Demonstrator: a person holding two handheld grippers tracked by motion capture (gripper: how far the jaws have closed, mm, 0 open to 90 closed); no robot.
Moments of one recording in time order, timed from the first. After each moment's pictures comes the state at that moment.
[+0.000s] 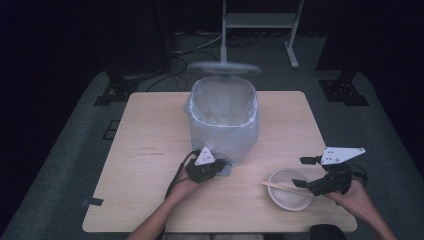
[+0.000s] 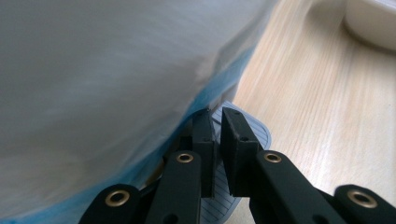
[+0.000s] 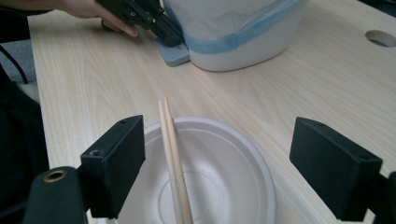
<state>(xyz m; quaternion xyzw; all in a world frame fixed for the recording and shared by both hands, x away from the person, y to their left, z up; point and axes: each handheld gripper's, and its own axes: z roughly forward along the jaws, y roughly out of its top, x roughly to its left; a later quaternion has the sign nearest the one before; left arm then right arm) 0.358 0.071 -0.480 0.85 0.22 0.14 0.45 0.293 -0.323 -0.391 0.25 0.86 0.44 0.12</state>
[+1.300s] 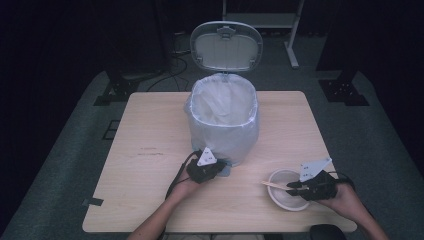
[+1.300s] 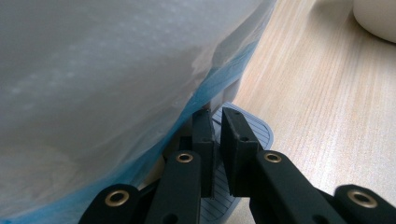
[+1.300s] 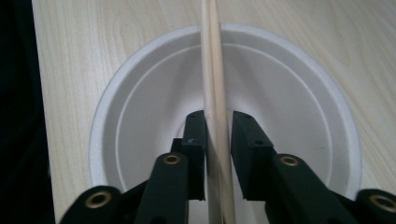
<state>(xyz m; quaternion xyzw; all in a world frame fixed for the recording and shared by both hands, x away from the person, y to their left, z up) 0.358 0.070 -0.480 0.86 0.22 0.15 0.44 0.296 -0.299 -0.433 0.16 0.94 0.30 0.07</state>
